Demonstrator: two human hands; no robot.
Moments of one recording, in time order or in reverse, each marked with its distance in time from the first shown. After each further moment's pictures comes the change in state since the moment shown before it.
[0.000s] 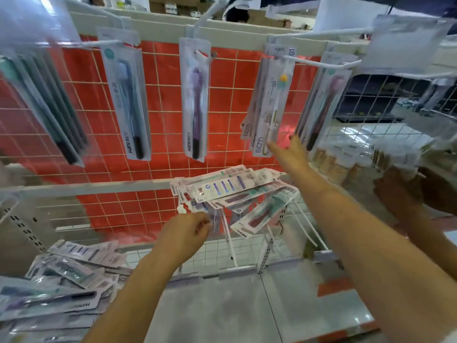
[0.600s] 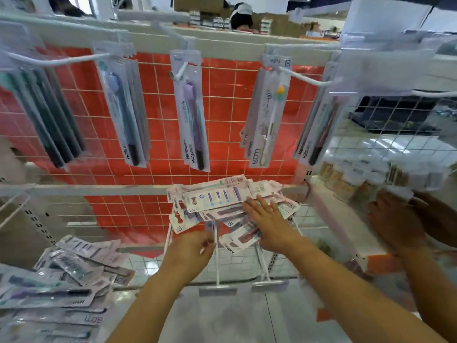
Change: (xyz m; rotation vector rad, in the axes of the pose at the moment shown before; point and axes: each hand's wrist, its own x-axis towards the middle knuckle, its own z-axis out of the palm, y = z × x) left_hand 0.010 0.026 0.042 -0.046 0.017 -0.099; right_hand -0.019 0.120 0.032 -0.919 -0.527 -0.719
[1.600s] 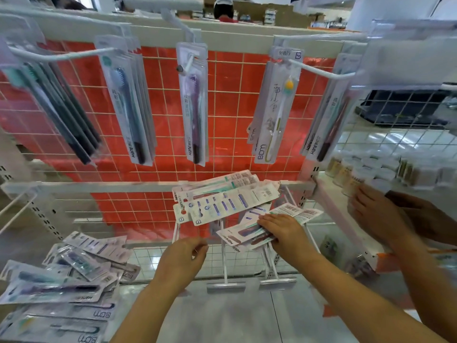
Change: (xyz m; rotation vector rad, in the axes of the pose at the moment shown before) left_hand -0.015 -0.028 0.004 -0.078 0.038 -0.097; right_hand -0.024 0.003 0.025 0.159 0.602 -0.159
